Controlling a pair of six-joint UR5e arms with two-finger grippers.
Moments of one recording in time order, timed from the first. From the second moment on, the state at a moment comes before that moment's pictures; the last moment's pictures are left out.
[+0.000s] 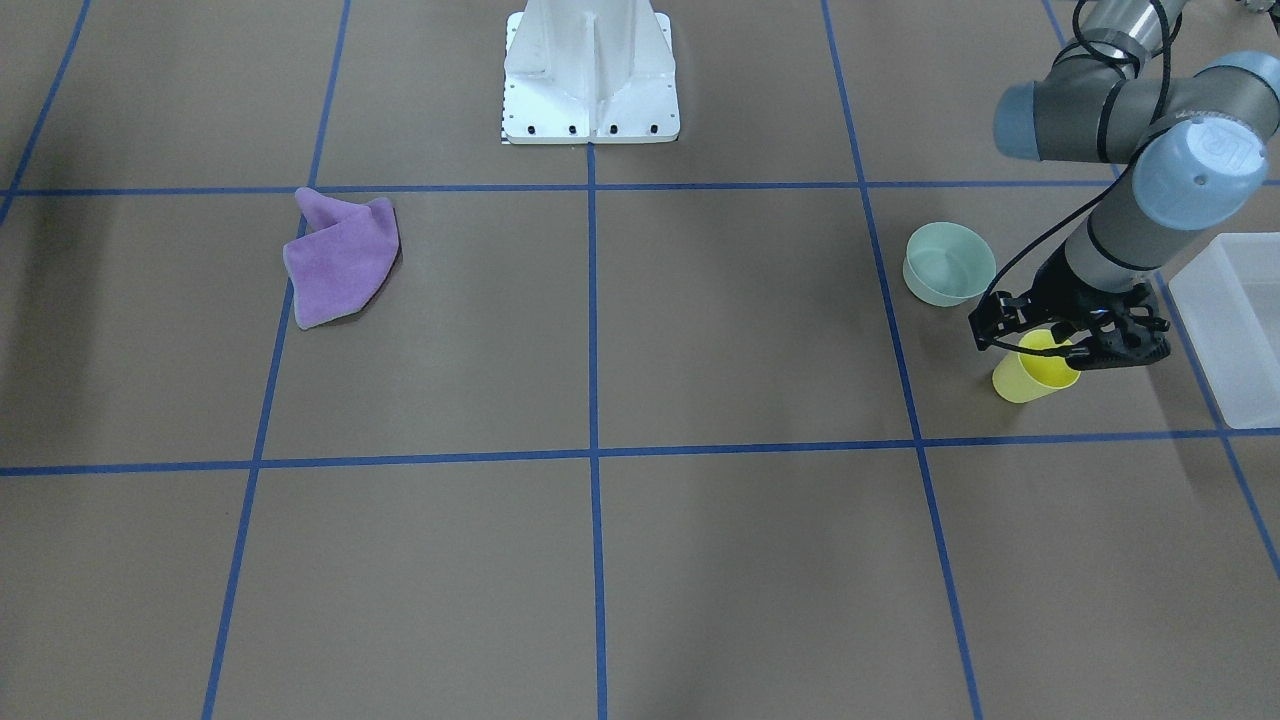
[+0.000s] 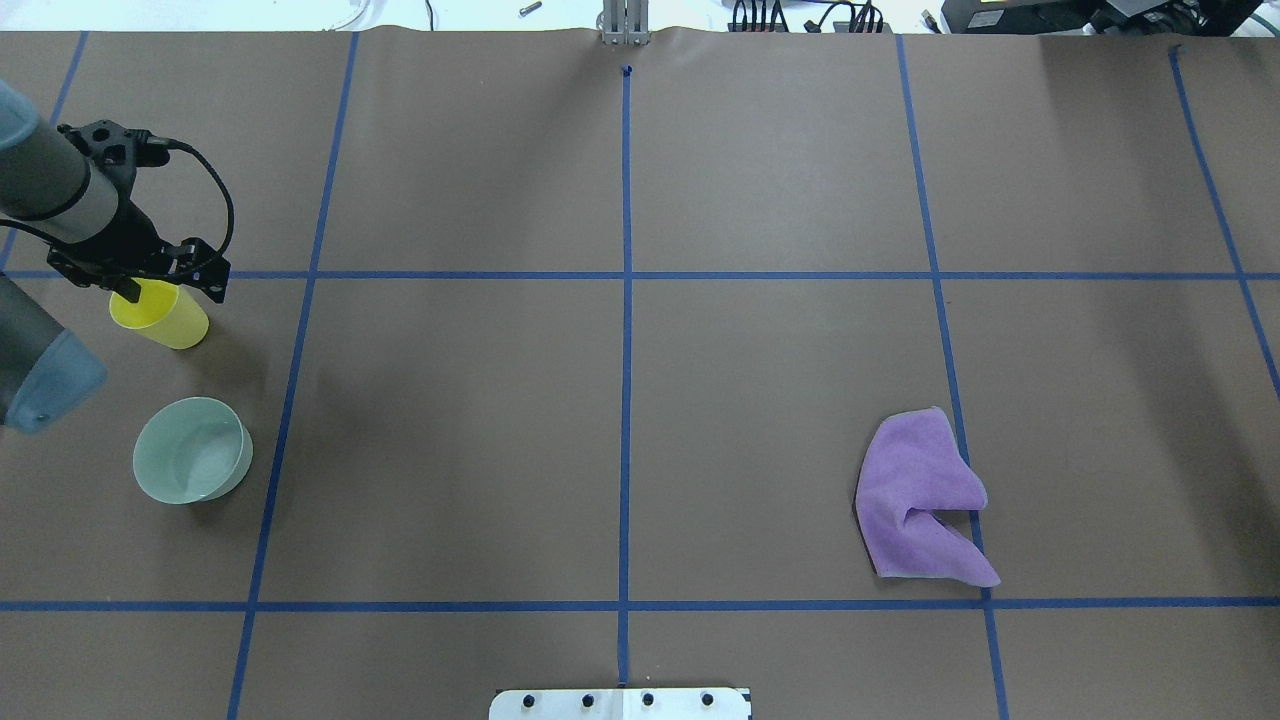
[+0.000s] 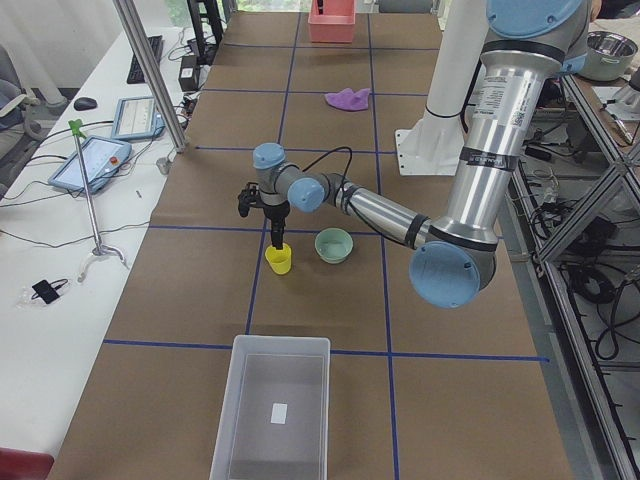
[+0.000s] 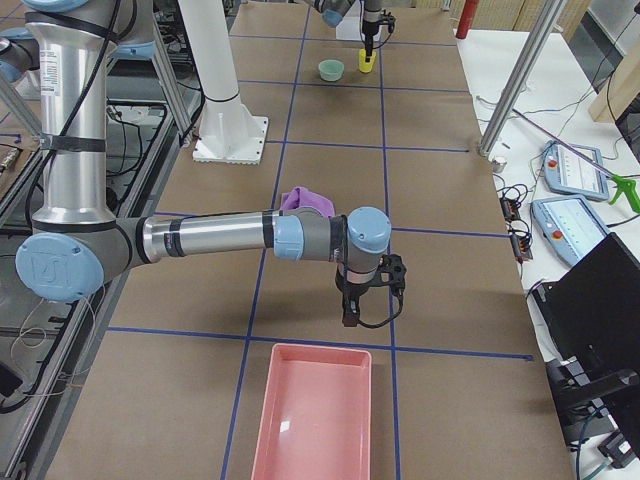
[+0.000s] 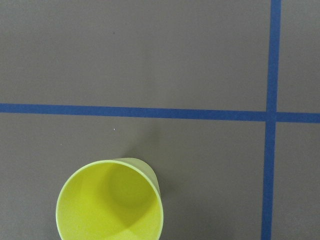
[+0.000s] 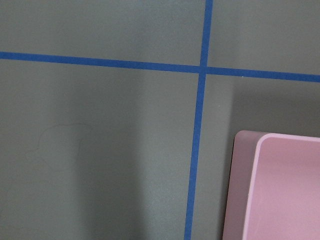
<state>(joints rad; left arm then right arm) -0.97 -1.81 -1.65 -1.73 -2.14 -0.77 1.49 -1.64 1.76 -1.70 2.35 -0.01</state>
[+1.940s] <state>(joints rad) -1.34 -1.72 -1.64 -1.64 -2.30 -0.29 1.49 -1.64 1.76 -1.70 2.38 -0.01</state>
